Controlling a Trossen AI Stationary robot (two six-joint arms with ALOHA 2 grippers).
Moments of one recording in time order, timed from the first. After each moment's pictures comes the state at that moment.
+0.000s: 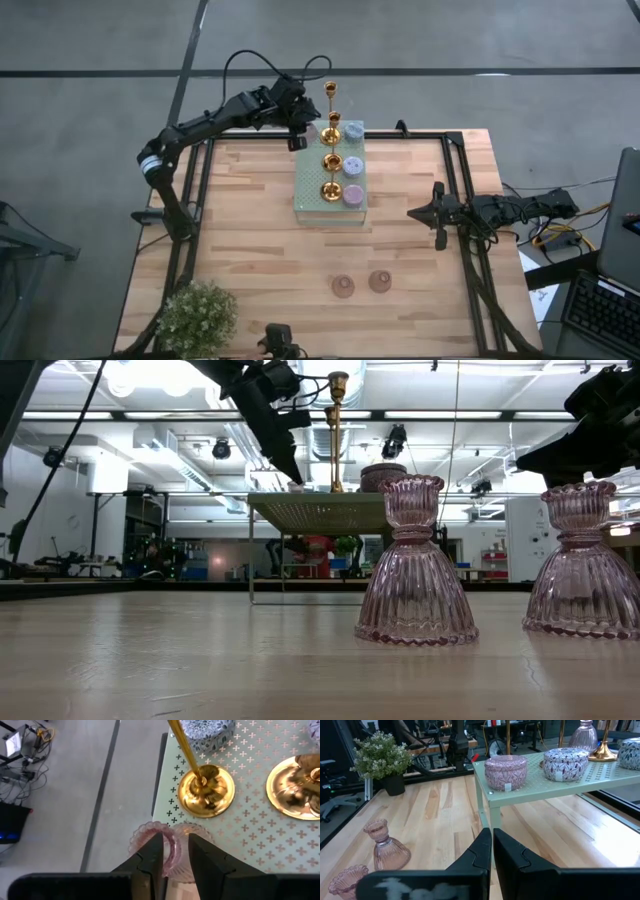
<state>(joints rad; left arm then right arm) 0.58 1.72 1.68 -0.72 -0.09 0.57 0.22 0.02 0.11 -0.26 0.31 0.21</state>
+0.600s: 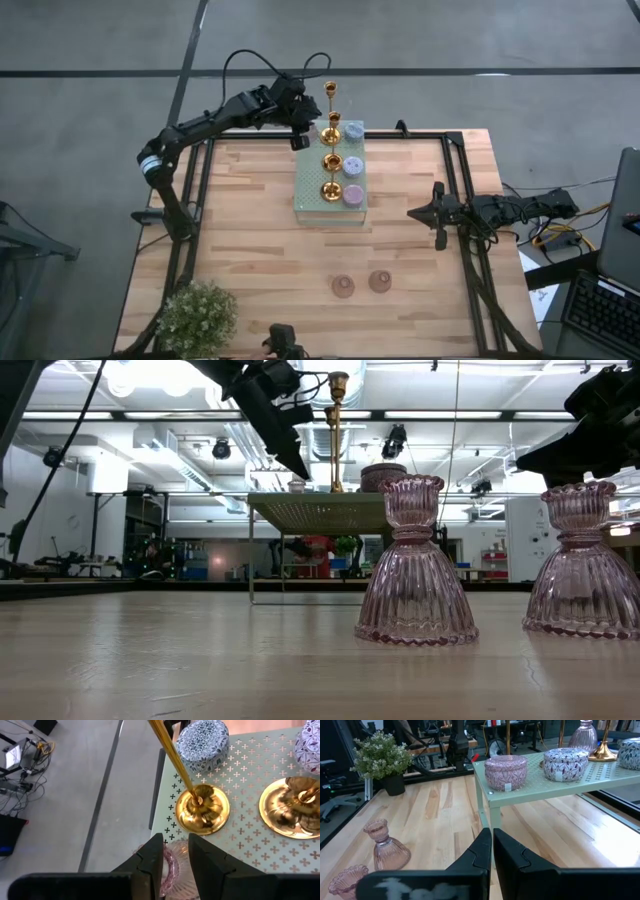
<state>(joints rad) 0.58 1.72 1.68 -0.67 -0.04 0.56 0.22 0.02 0.11 -0.26 0.31 0.21</state>
